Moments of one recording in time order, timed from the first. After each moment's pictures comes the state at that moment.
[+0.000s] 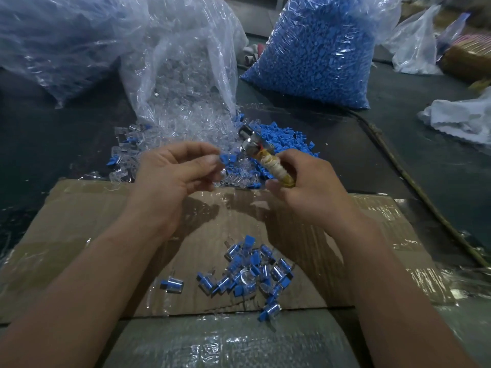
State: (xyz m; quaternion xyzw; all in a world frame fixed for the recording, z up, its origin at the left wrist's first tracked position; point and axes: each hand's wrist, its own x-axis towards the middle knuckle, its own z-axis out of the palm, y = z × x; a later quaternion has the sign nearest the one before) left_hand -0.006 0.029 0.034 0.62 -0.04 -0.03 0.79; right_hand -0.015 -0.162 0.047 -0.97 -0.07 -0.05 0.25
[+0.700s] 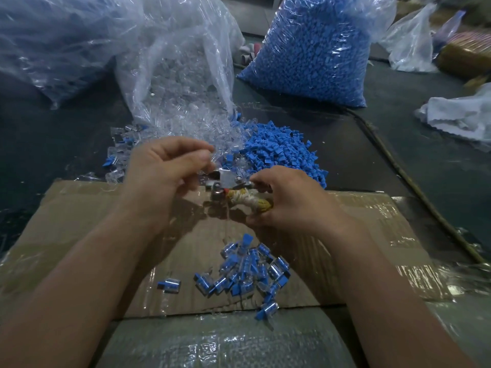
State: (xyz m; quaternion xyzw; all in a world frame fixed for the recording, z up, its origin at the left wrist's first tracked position) left_hand -0.009 0.035 0.034 0.66 -0.03 -0.01 0.75; right_hand -0.016 -0.151 0.040 -0.98 -0.13 0.04 0.15
